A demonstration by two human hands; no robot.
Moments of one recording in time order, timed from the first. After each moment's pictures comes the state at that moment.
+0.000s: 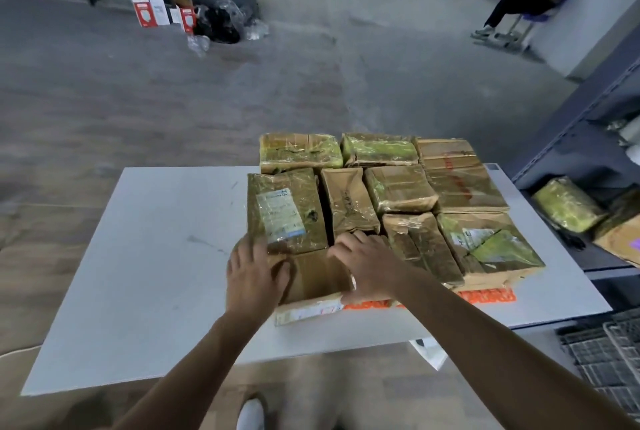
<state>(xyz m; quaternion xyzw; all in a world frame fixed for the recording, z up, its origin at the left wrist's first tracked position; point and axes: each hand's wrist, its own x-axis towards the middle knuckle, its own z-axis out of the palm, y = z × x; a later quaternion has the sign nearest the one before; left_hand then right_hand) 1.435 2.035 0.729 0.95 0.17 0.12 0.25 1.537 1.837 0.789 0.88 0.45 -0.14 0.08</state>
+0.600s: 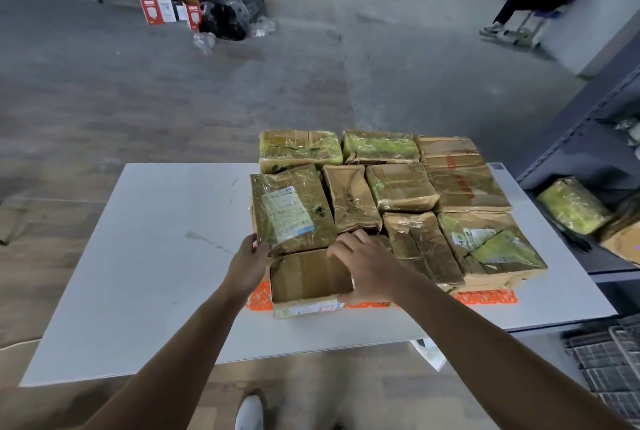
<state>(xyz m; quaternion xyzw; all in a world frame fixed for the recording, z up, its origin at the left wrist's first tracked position) 1.460 2.045 0.739 0.74 0.33 -0.05 0.59 1.537 1.824 0.775 0.89 0.44 -0.12 0.02</state>
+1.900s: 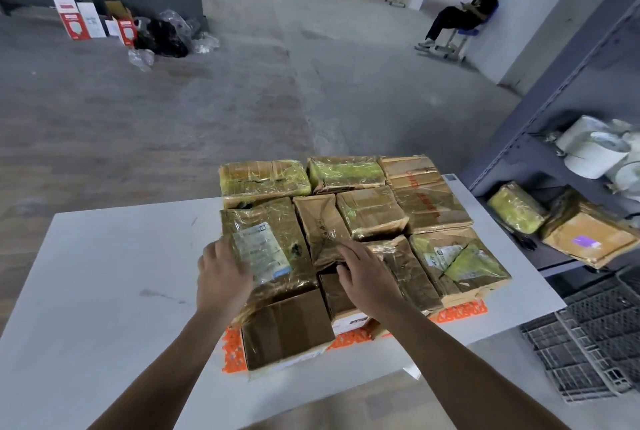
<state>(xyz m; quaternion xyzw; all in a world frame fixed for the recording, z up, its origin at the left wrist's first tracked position) 1.517 2.064 0.757 0.89 0.23 0.05 0.40 1.575 1.815 0.755 0.97 0.21 -0.03 -0.12</state>
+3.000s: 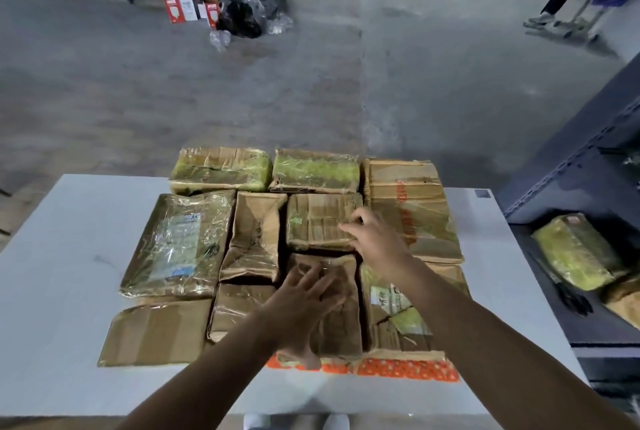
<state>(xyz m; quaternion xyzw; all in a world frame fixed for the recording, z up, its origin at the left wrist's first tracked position) 1.602 1.815 0.746 0.96 -0.19 -0.22 0.00 1.758 1.670 0.754 0.92 0.39 -0.06 -0.08</state>
